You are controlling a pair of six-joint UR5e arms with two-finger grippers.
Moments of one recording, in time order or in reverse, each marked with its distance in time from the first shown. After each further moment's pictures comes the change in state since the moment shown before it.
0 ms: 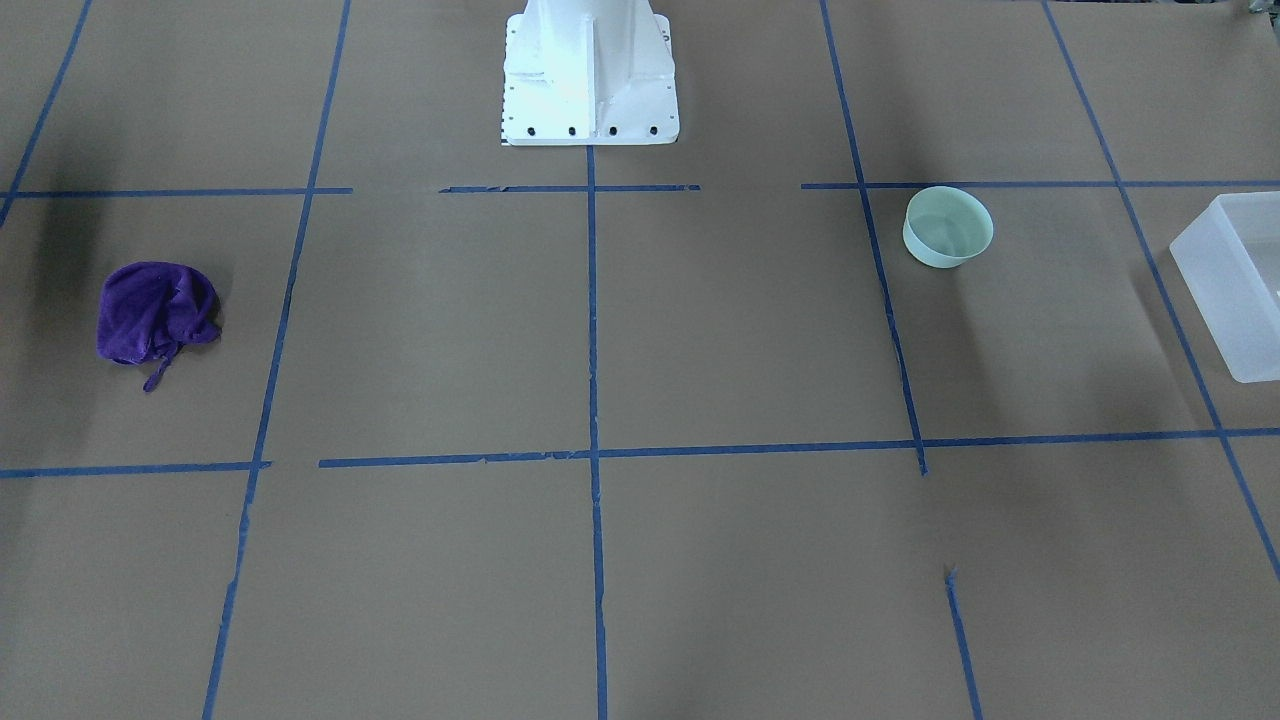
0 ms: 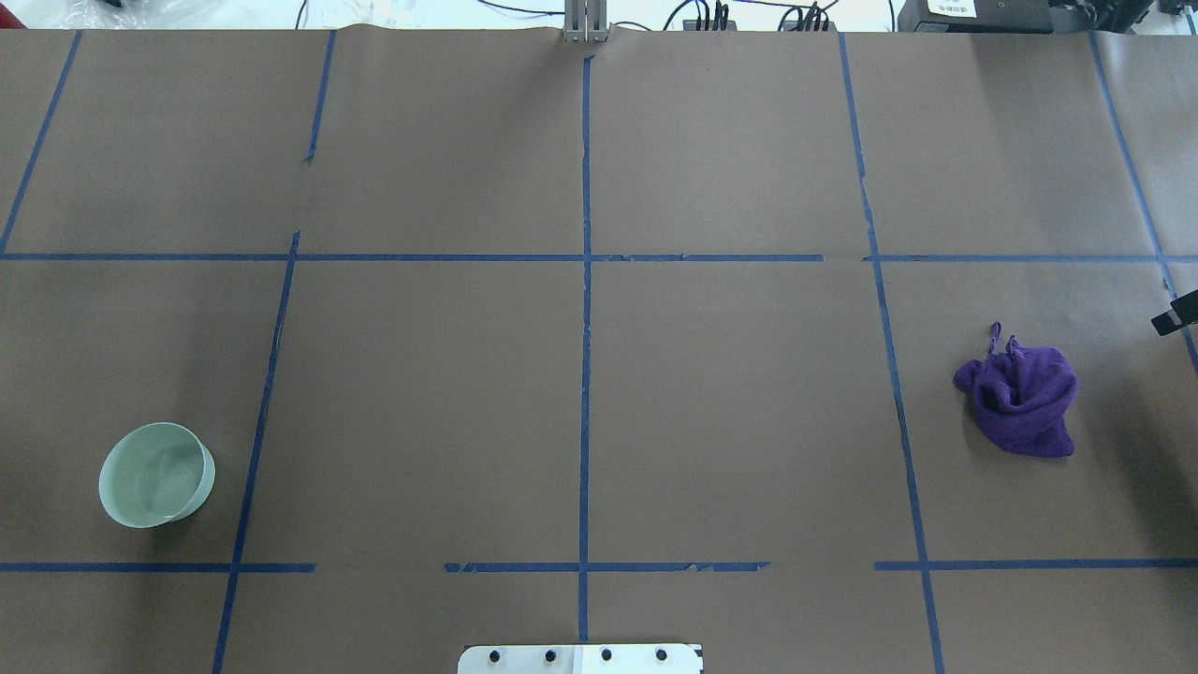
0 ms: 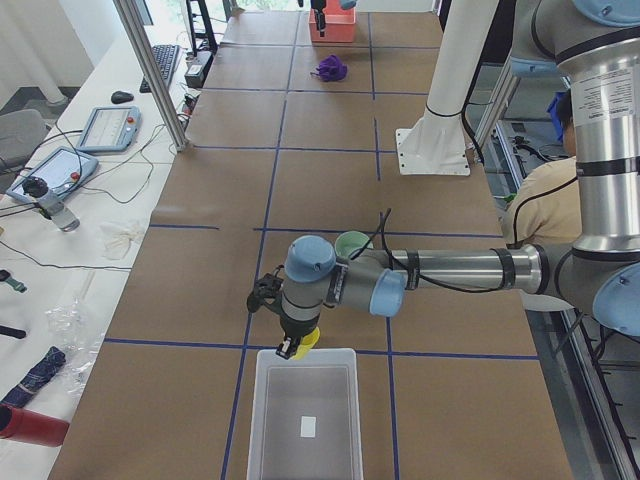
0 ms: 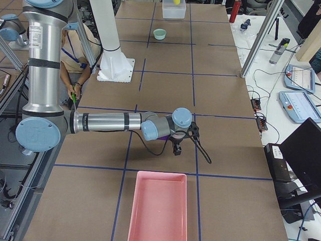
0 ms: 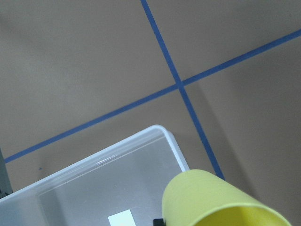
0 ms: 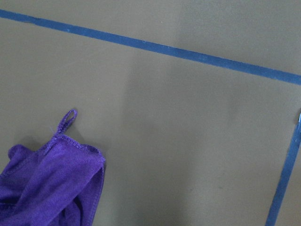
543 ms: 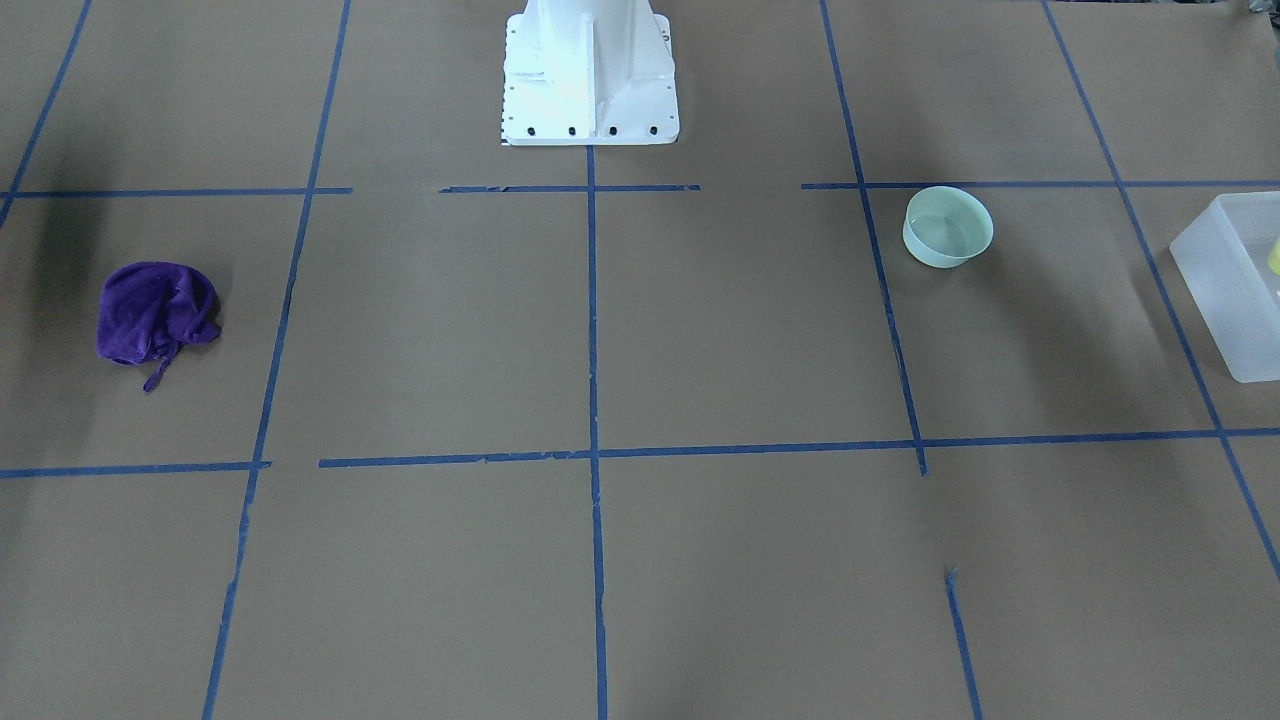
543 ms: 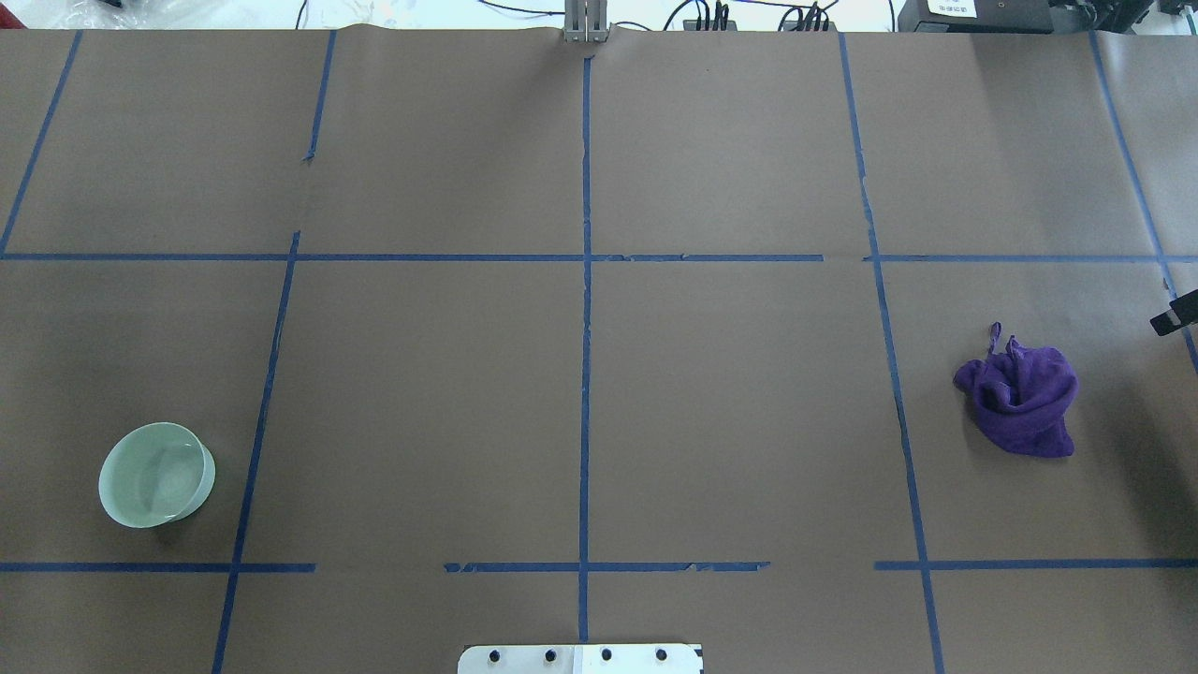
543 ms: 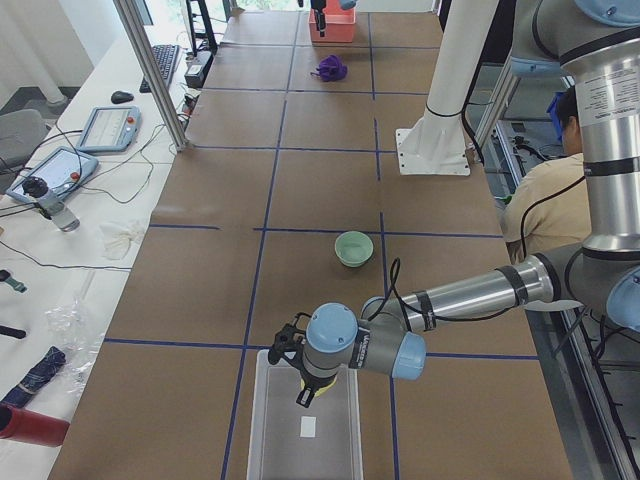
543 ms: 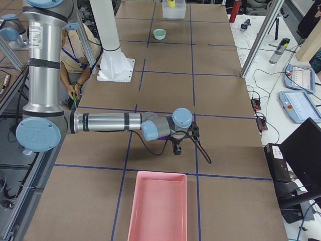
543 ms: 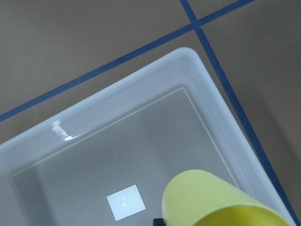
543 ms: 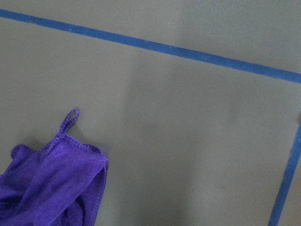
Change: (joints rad) left arm -0.010 0.015 0.225 -0.221 -0.043 0.007; right arm 0.000 0.001 -0.003 -0.001 0.008 0.000
